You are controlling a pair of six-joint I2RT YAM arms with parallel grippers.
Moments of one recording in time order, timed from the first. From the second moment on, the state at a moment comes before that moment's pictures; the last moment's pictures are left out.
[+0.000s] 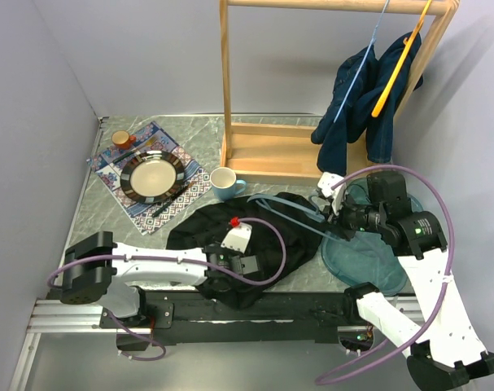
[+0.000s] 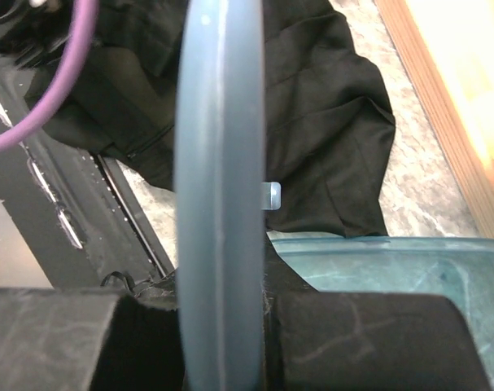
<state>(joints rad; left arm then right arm) -1.39 1.50 0.97 -0.85 -0.70 -1.03 0.27 0.83 1.18 -1.16 -0.53 -0.60</state>
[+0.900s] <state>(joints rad) -1.24 1.04 0.71 -0.64 -0.59 -1.01 0.26 0.86 1.15 -1.31 -0.63 -0.83</state>
